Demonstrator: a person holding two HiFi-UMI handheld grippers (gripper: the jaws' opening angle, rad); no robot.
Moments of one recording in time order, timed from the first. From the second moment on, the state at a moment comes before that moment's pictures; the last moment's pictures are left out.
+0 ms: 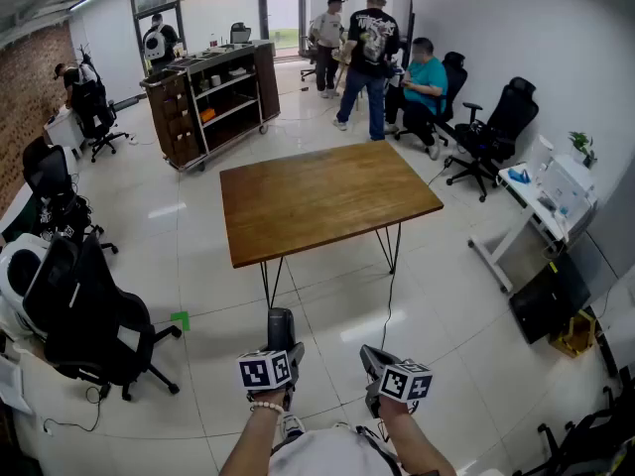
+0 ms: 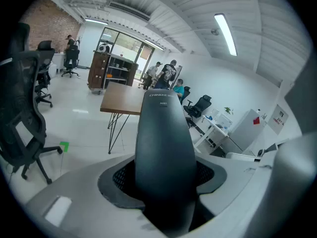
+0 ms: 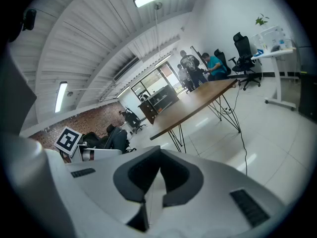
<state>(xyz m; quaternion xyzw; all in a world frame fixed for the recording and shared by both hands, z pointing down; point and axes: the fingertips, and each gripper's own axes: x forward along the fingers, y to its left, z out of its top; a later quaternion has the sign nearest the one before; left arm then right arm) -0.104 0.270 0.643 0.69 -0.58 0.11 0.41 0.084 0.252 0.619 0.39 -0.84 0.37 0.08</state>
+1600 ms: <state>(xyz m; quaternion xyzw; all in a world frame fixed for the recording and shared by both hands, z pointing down) -0.082 0.058 0.653 0.72 -0.55 0.16 0.40 0.150 0.077 0.650 0.47 -0.77 0.42 0.00</state>
